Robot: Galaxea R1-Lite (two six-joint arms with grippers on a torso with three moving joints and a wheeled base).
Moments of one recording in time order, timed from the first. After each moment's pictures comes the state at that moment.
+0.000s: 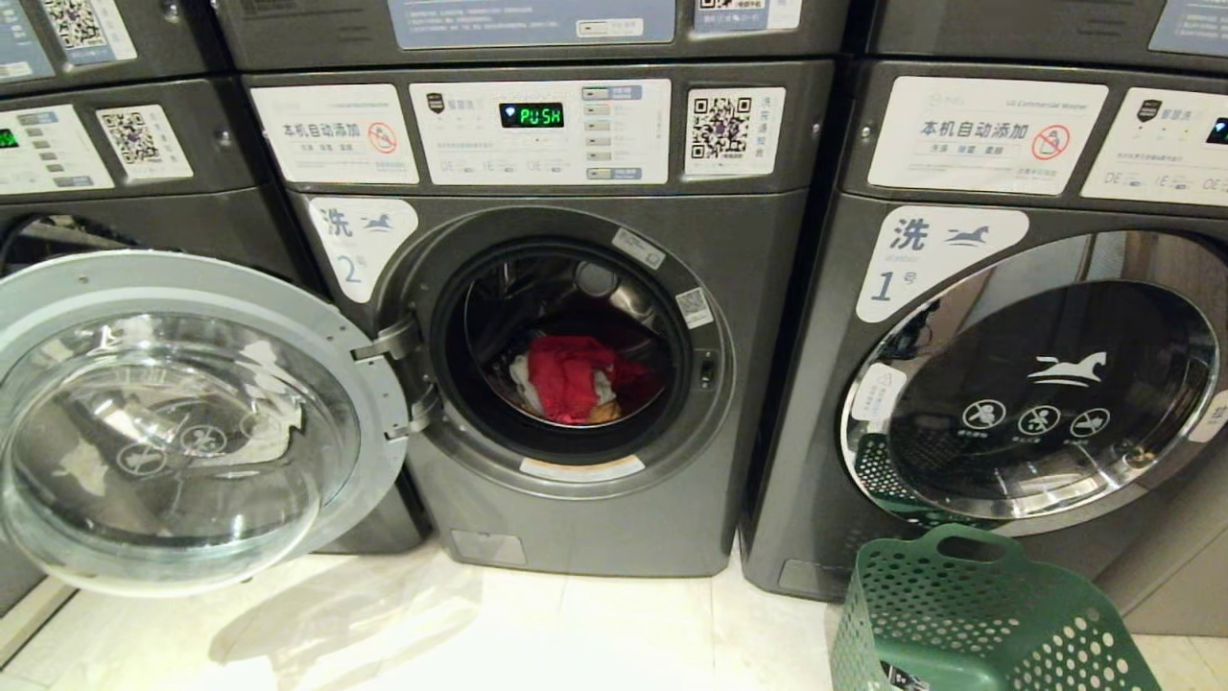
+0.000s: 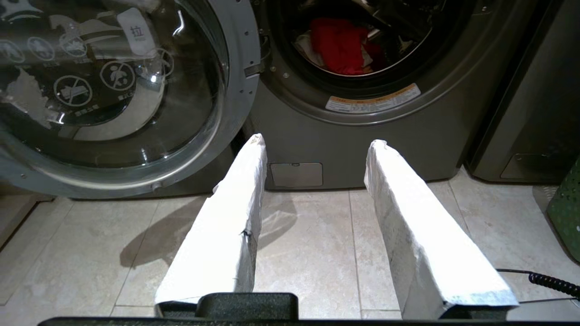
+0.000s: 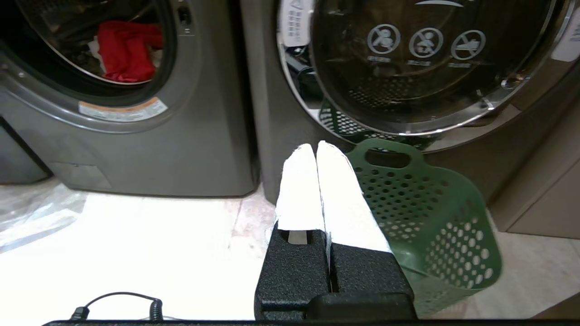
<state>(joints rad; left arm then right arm) 0.00 0.00 0.00 0.00 -0.05 0.12 0.01 0.00 0.00 0.00 -0.02 0.01</state>
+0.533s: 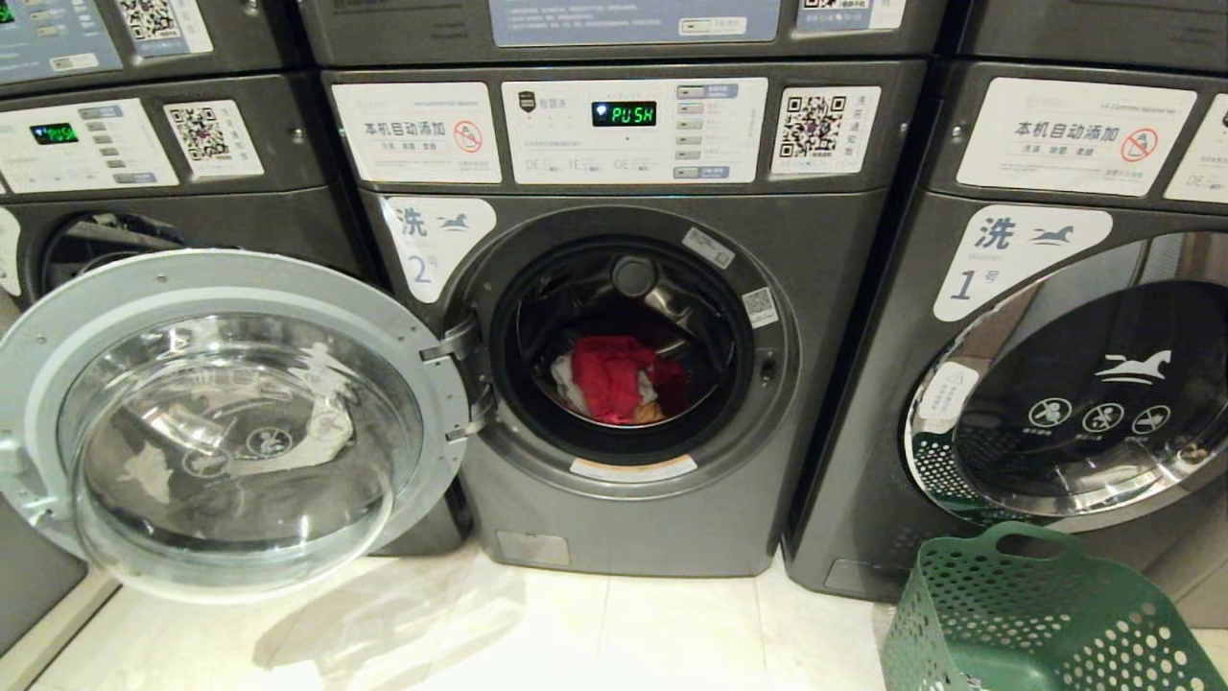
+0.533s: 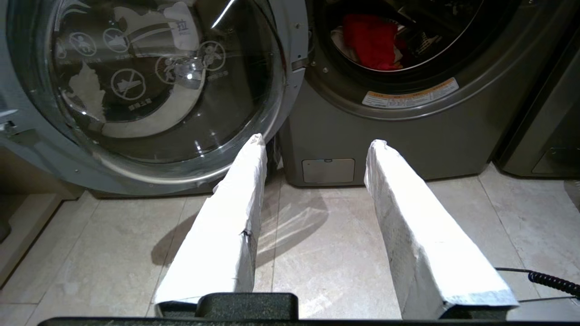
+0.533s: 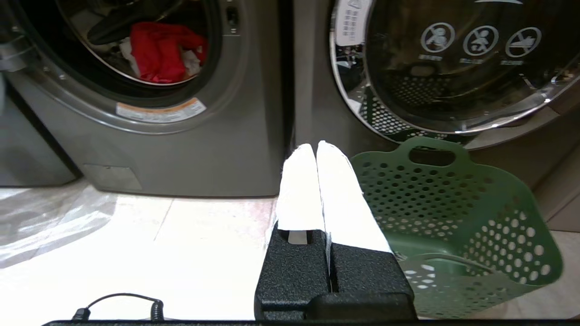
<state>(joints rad) 0.00 0.00 0.00 0.00 -0.05 0.12 0.01 0.00 0.00 0.00 -0.02 0.02</state>
